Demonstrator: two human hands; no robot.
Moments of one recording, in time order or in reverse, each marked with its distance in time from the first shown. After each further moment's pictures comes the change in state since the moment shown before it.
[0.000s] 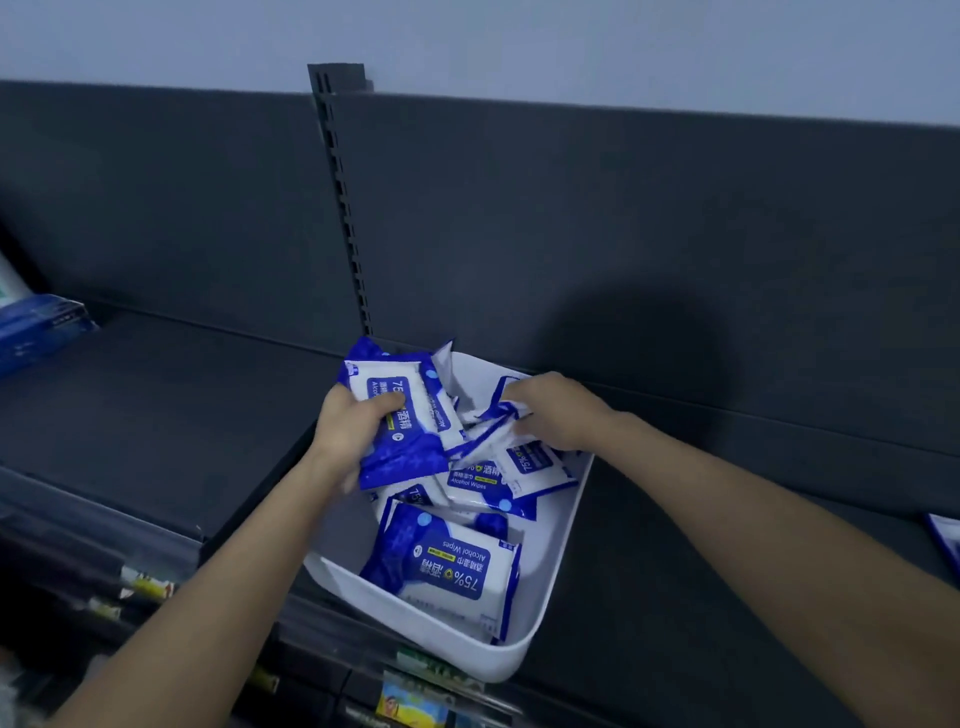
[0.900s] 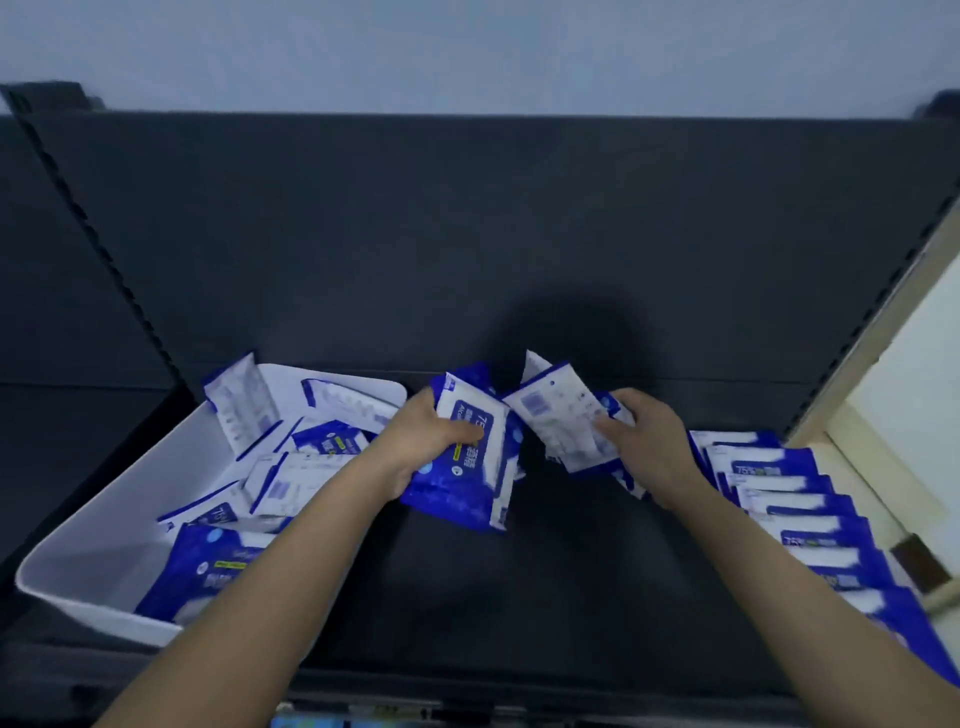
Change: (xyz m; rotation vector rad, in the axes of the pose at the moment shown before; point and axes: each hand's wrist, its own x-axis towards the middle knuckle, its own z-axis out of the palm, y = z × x) left_hand -0.100 -0.025 0.229 0.348 -0.583 0.001; right_hand -0.240 0.176 0.001 0.710 0.680 0.565
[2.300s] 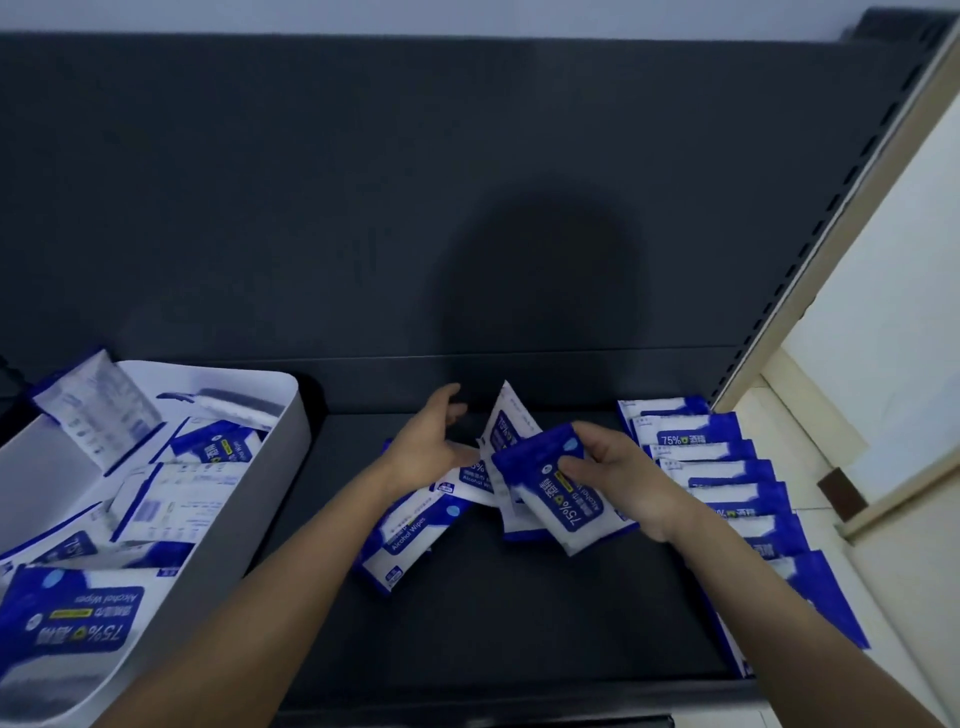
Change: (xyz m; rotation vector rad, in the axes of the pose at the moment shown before) left_hand 0.073 -0.043 0.094 0.345 -0.243 0.065; right_hand -0.014 0.064 -0.049 0.412 -0.453 0.195
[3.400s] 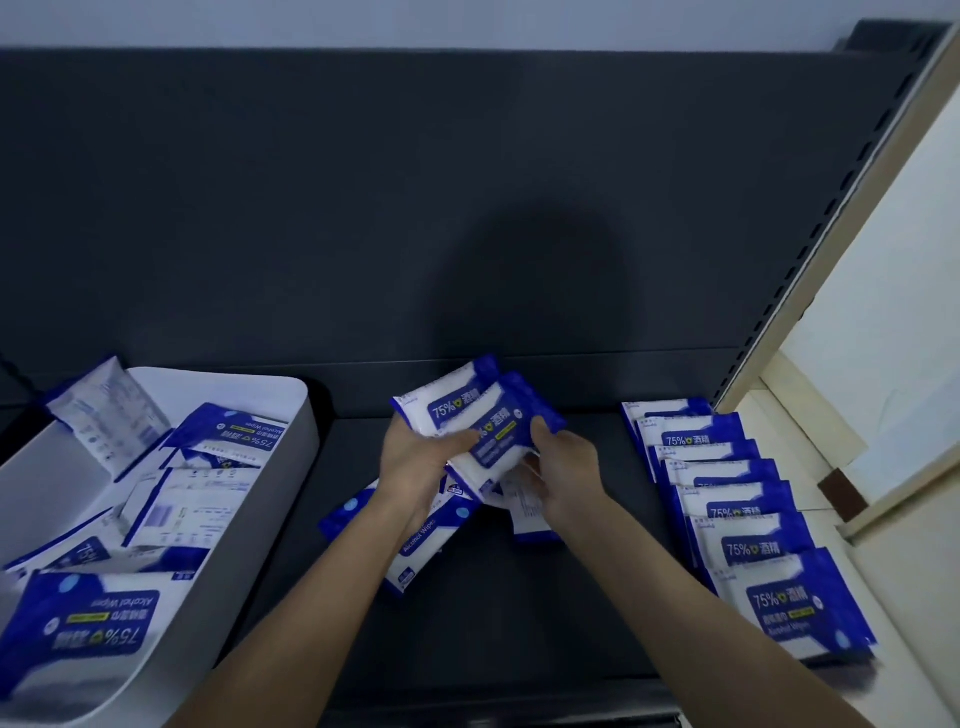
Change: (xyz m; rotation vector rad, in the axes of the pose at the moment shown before) left_hand -0.033 0.007 0.013 -0.815 0.342 -0.021; right_hand 0.048 0.000 0.074 0.524 0.610 0.283
